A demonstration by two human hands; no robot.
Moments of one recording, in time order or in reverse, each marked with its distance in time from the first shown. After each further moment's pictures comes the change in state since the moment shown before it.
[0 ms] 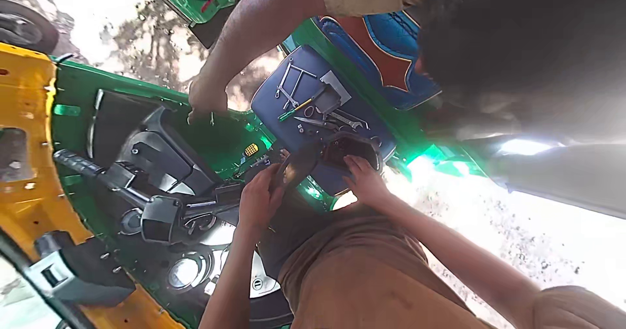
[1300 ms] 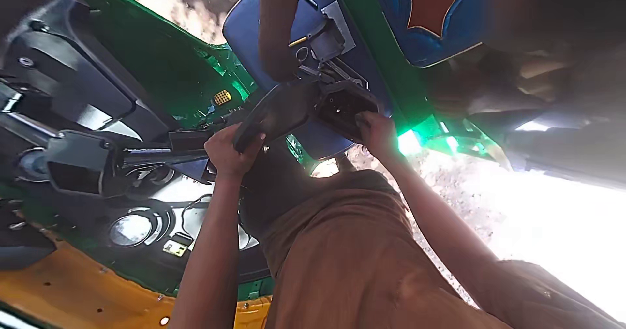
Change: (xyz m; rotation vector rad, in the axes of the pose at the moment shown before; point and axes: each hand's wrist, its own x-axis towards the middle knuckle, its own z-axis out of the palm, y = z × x) left_hand -0.022 -0.066 0.062 0.034 0.270 -0.112; right_hand 0.016 0.039 -0.004 -0.039 0.184 0.189
